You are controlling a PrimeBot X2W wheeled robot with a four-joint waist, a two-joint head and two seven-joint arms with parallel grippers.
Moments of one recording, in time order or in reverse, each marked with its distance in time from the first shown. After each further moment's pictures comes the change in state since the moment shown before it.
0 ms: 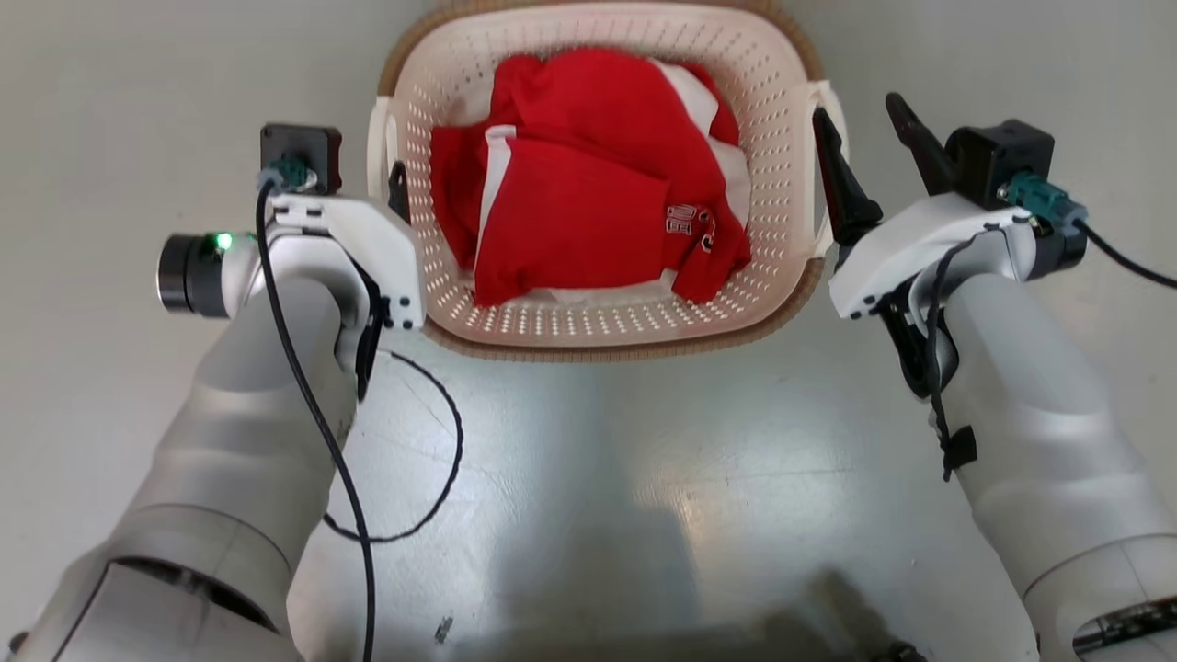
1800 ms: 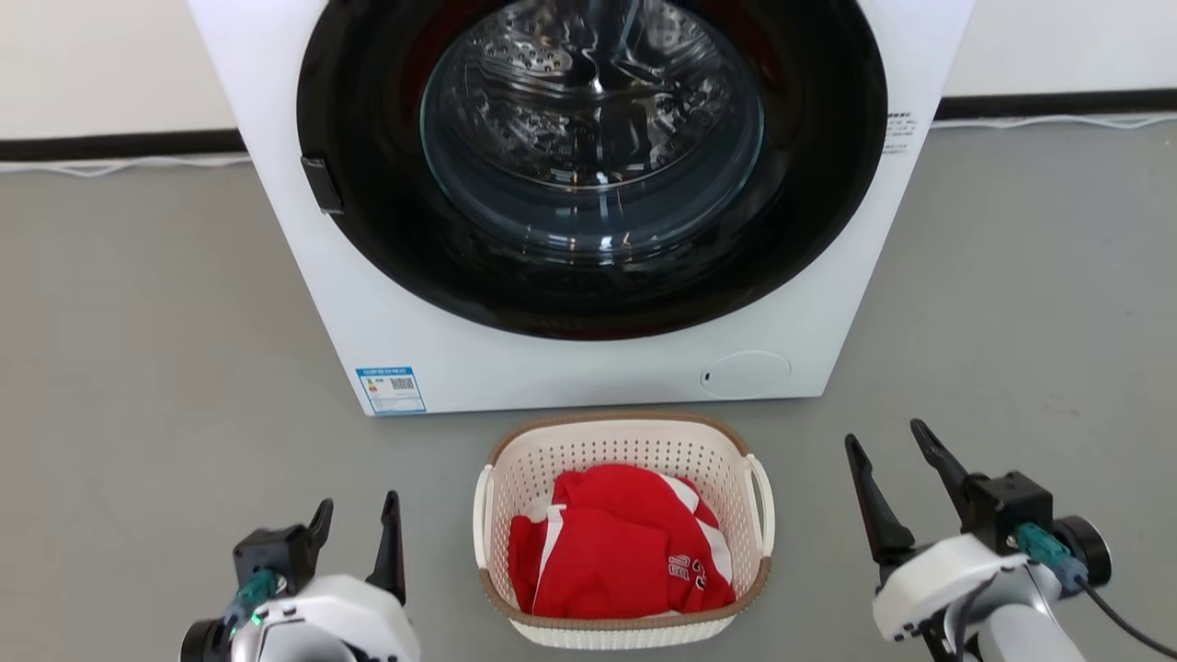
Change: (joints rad) left arm 0.905 0.025 0.458 -0.723 0.252 -0.028 -0.035; right arm 0.684 -0.039 -0.103 -0.431 -0.146 0.000 0.000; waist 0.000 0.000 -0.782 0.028
